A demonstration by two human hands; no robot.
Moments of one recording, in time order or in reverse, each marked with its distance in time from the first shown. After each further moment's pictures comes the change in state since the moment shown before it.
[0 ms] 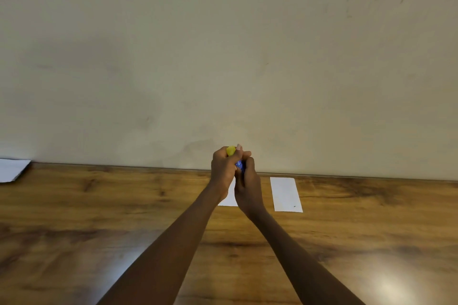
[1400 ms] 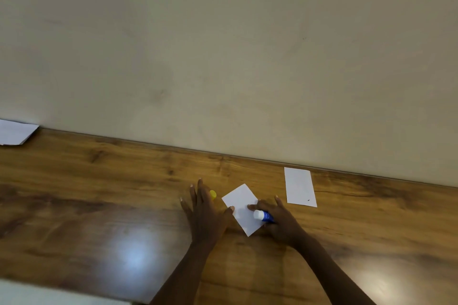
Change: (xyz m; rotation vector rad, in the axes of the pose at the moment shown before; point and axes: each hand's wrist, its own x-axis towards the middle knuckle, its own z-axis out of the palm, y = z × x) left_hand -0.036 -0.155 -0.064 1.017 0.303 -0.024; right_hand -0.042 0.110 -0.041 -0.517 -0.747 0.129
